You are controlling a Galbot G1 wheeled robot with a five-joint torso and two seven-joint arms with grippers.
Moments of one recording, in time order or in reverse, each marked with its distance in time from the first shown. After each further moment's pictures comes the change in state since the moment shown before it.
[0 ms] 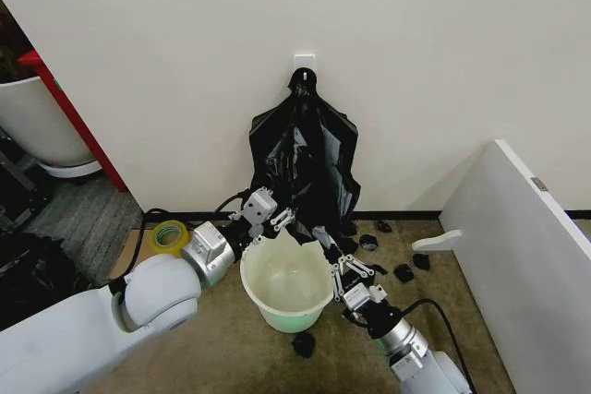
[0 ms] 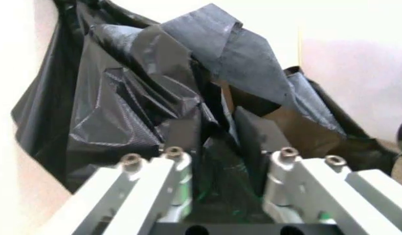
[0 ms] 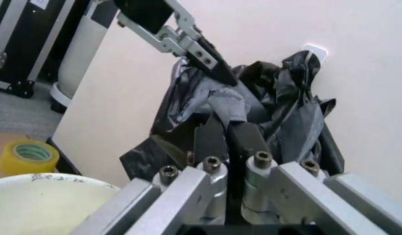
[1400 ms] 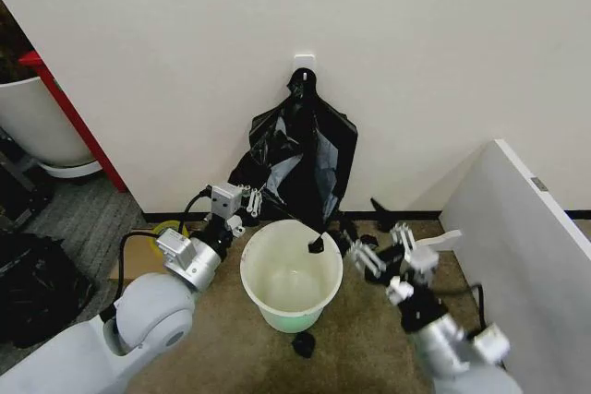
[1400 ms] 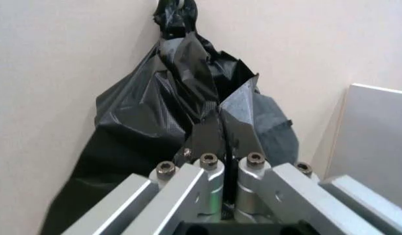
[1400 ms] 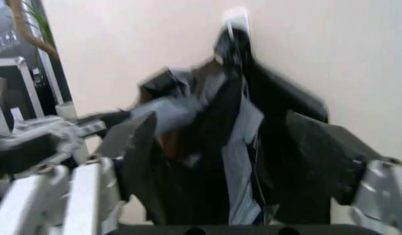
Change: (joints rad) left arm 0.322 -0.135 -0.302 -0.029 -0.042 -0.151 -0.070; right arm 0.048 -0.214 -0.018 0.305 0.879 -0.444 0.095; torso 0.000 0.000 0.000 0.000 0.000
